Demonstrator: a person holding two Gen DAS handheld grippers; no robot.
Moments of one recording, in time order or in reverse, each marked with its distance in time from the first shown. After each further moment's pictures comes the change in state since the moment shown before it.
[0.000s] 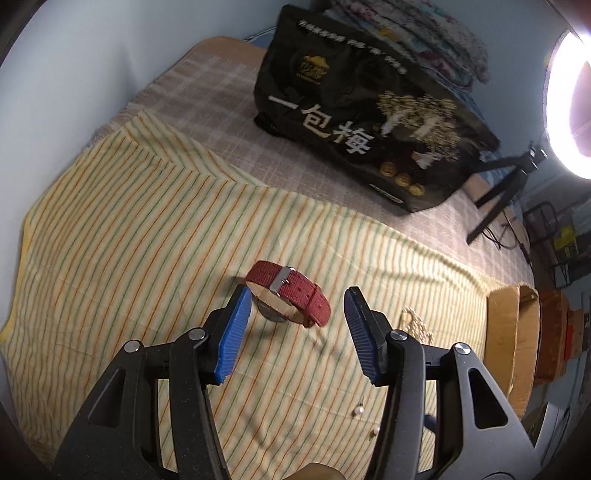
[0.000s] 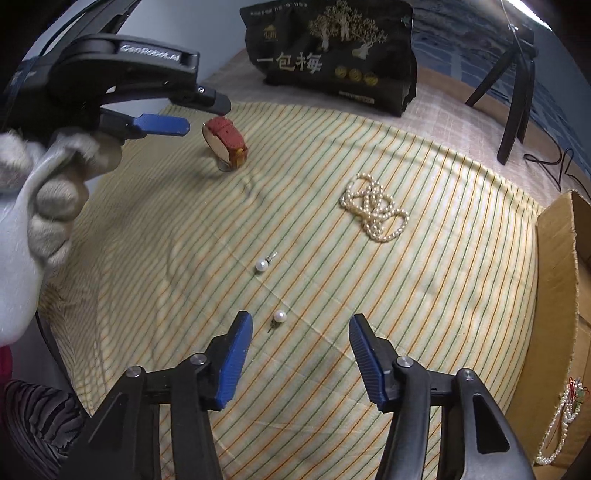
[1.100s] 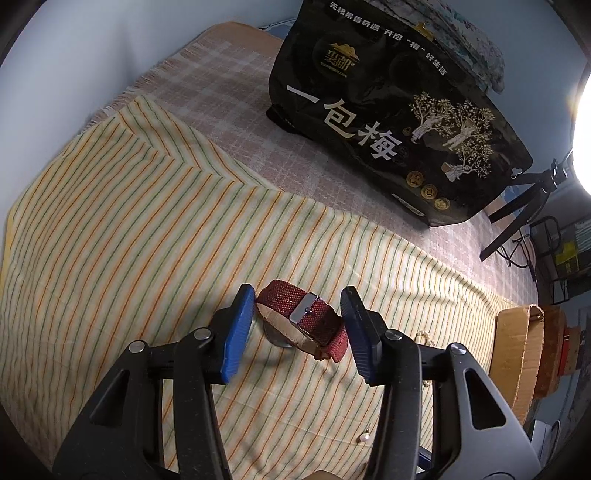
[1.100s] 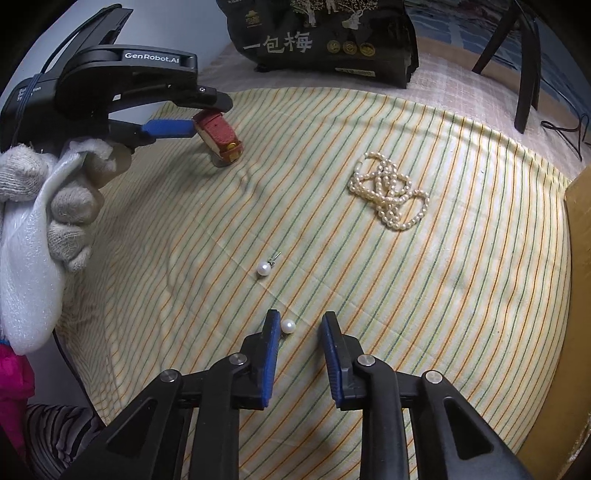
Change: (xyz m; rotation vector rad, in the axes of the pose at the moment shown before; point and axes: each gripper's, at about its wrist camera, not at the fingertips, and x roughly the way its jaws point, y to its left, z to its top) left arm 0.026 0.012 0.008 -0.042 0.008 -0.002; right arm 0.034 -0.011 0.015 0.080 0.042 0.084
